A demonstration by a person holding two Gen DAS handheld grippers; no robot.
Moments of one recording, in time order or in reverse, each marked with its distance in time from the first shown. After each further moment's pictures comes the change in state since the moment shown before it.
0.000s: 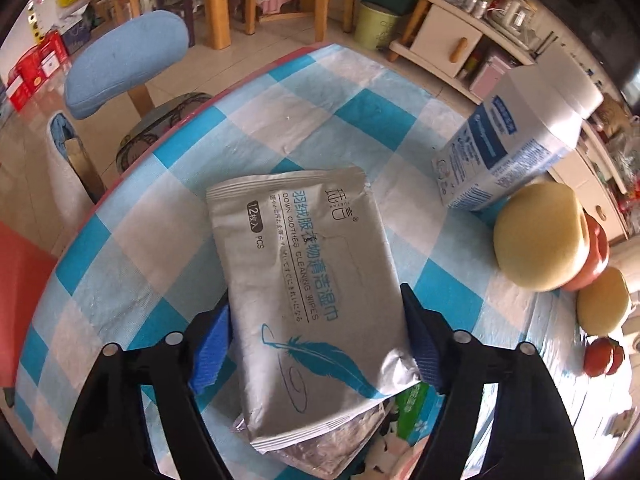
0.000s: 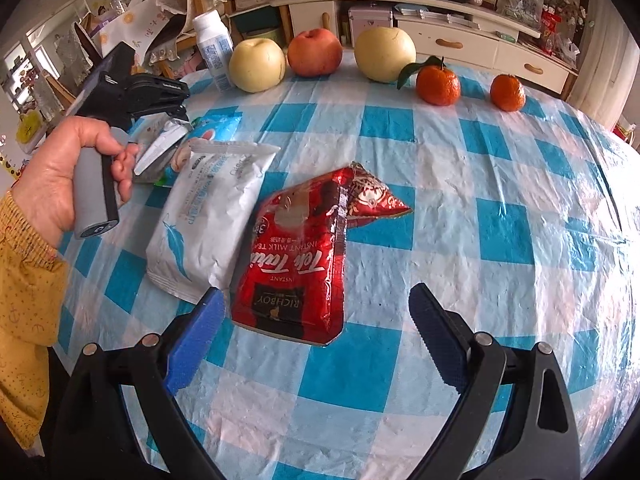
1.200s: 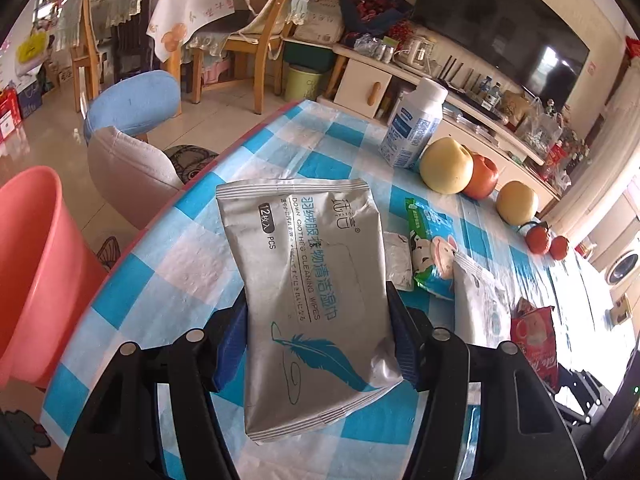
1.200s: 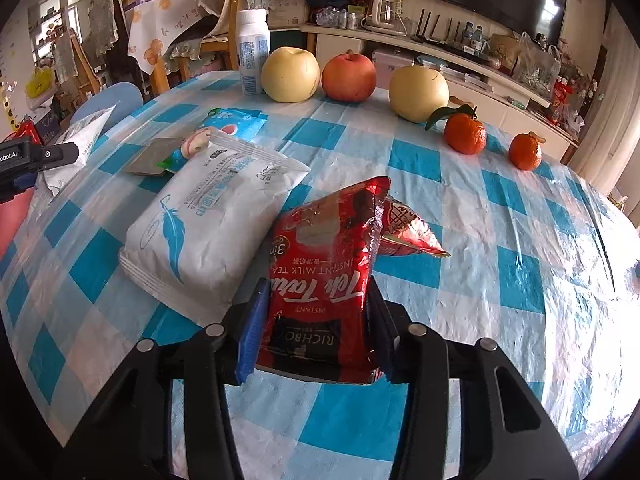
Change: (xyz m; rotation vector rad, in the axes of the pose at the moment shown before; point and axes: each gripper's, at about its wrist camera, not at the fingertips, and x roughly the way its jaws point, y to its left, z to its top) left arm -0.116 0.110 -0.121 0.202 -0.244 -0.241; right arm 0.021 0.032 -0.014 -0.192 -0.165 -0.089
